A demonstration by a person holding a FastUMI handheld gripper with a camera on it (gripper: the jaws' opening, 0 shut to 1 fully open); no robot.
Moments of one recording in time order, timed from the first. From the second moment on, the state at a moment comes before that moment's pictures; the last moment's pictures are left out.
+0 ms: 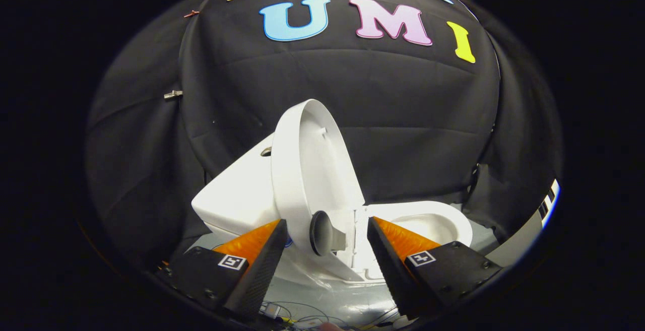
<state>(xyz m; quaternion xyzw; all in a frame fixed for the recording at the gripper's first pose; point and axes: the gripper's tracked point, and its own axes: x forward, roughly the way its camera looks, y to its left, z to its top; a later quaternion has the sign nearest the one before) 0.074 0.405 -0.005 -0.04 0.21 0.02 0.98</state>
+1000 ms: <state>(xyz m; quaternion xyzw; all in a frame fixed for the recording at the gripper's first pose) 0.069 0.197 0.088 -0.02 0.11 0.02 0.99</state>
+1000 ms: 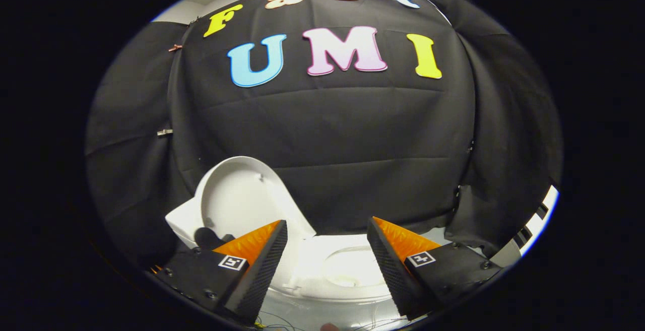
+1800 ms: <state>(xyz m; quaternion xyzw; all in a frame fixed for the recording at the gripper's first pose) 0.066 0.075 0.023 -0.05 0.06 -0.01 1.00</state>
